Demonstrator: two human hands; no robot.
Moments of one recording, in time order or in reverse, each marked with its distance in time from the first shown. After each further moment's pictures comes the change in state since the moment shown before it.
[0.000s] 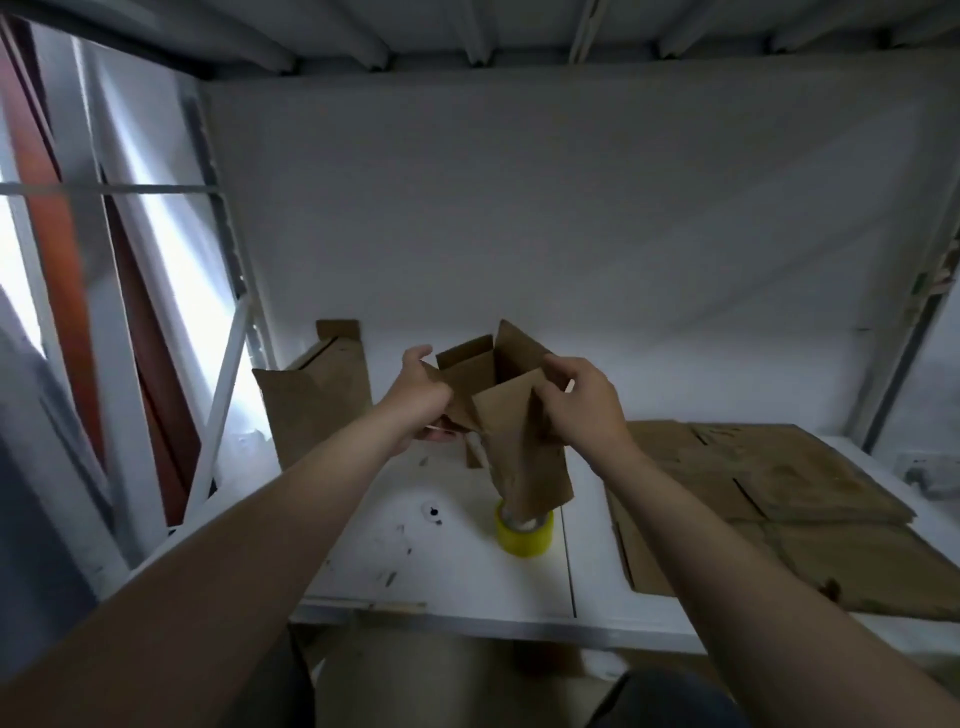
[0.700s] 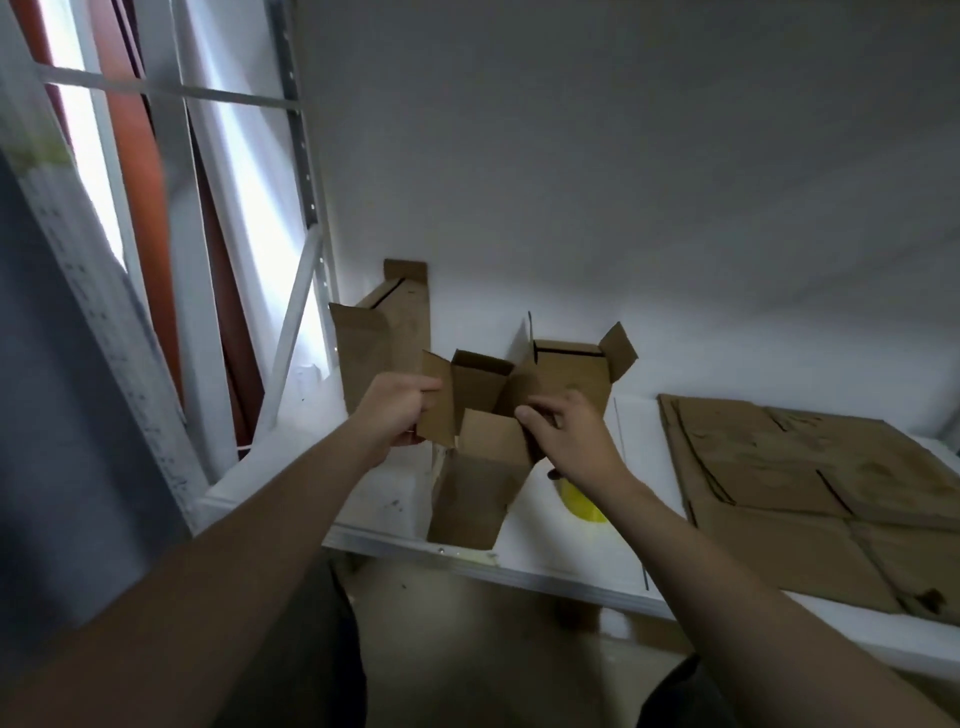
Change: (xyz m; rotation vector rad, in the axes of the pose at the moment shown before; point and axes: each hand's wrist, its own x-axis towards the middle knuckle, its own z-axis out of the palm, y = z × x) left_hand 0.000 -0.111 -0.104 -0.093 0.130 -0.059; right_hand -0.044 0.015 0.127 -0.150 -0.313 0.025
